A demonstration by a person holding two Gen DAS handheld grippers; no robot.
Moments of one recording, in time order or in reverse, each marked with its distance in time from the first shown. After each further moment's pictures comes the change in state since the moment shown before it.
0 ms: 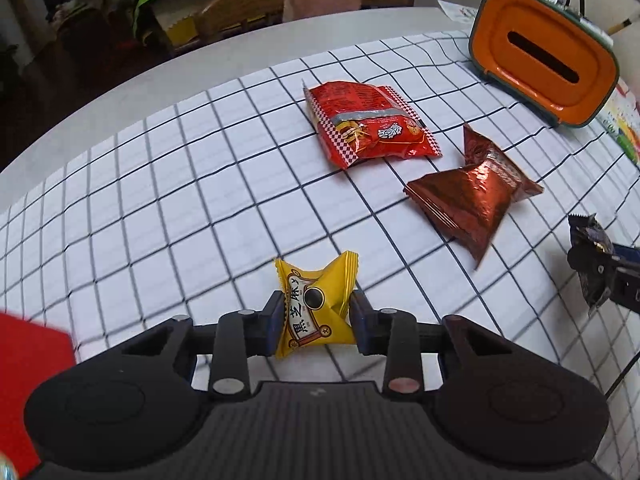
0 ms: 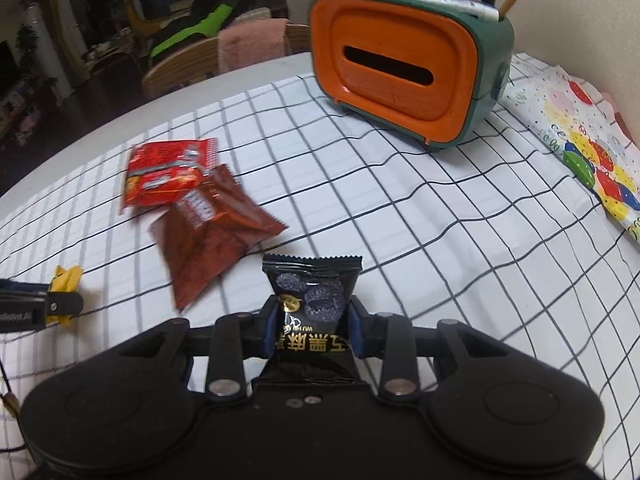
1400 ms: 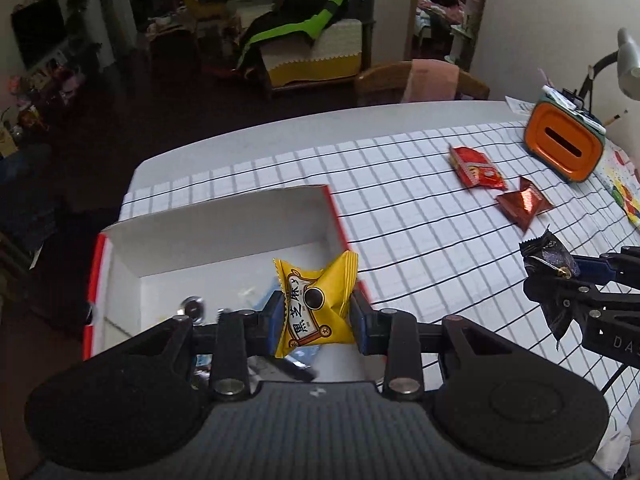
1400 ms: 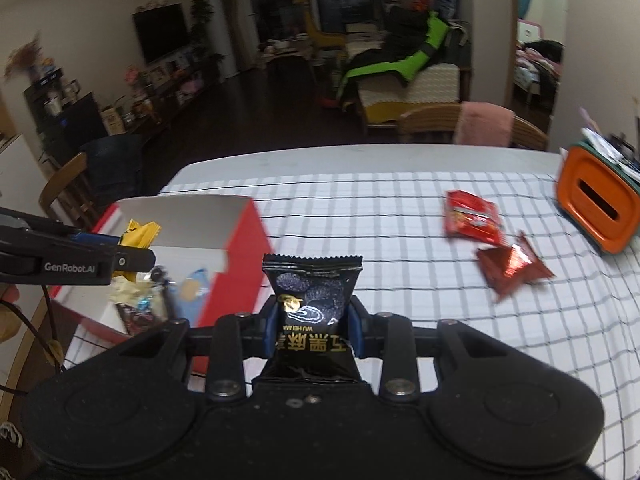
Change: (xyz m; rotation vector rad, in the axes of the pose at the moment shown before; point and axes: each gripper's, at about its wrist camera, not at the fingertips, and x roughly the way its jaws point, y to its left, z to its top) left arm -0.226 0.174 -0.142 -0.157 -0.182 0.119; right arm -0.171 0.244 -0.060 -0.355 -0.093 0.329
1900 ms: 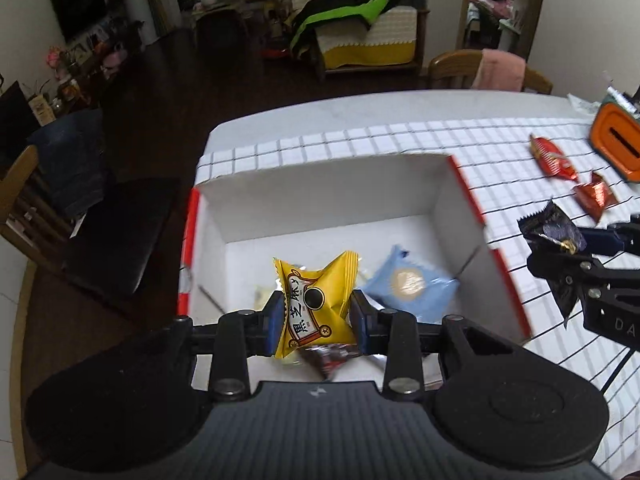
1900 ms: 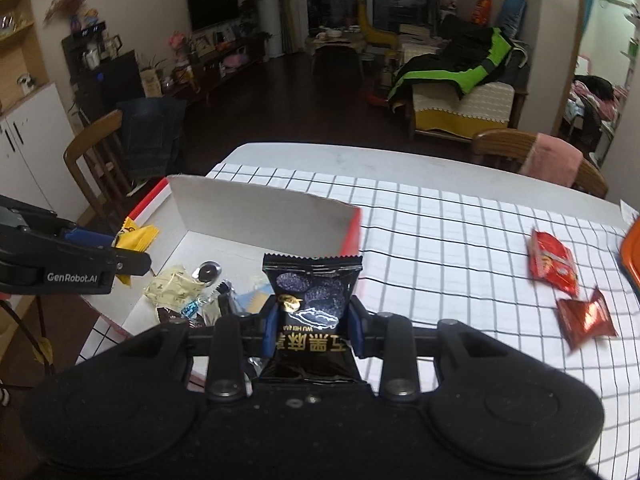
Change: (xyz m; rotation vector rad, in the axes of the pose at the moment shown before) left arm 0.017 0.094 -0.027 -0.053 0.051 0.109; right arm 0.069 0.099 0.025 -0.156 0.045 0.029
